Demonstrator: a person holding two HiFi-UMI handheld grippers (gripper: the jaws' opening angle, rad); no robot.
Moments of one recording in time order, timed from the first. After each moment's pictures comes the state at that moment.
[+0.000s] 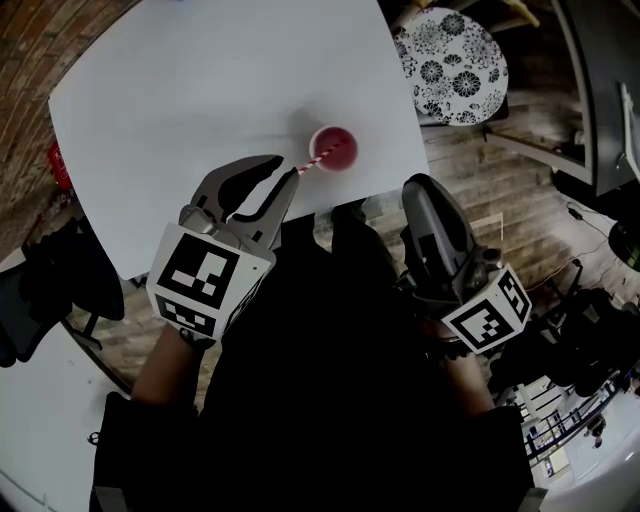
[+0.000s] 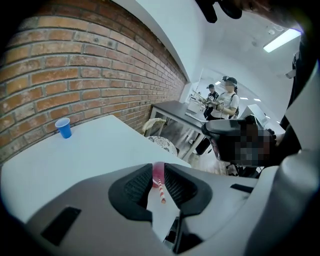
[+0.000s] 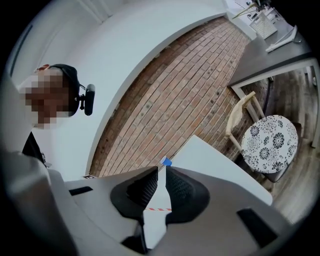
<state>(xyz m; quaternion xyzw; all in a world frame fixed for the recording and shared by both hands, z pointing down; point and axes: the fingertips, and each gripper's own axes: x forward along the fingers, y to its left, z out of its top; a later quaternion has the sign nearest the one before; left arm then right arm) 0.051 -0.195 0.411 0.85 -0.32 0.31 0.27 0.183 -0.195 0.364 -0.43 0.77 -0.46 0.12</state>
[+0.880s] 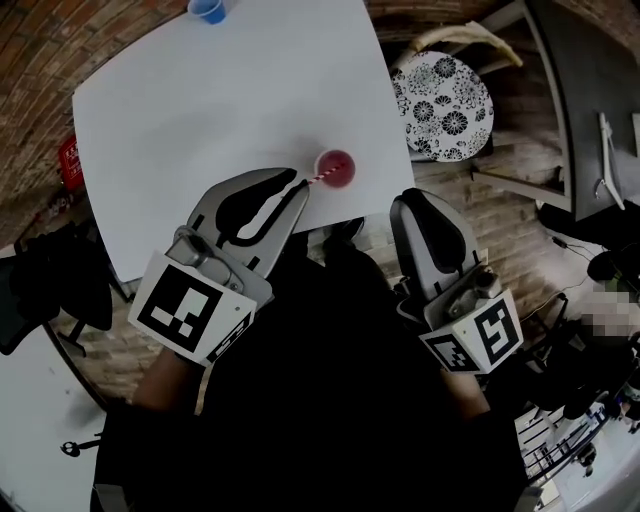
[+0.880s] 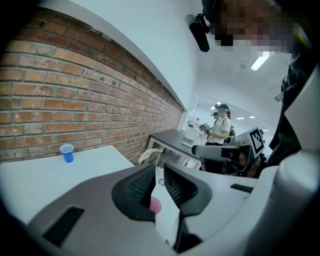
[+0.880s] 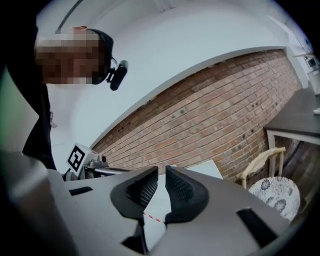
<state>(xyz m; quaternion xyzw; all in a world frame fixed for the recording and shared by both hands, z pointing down) 0.057 -0.193 0.299 0.89 -0.36 0.16 0.22 0.157 -0.186 0.278 -0.40 0.88 -0.25 0.03</state>
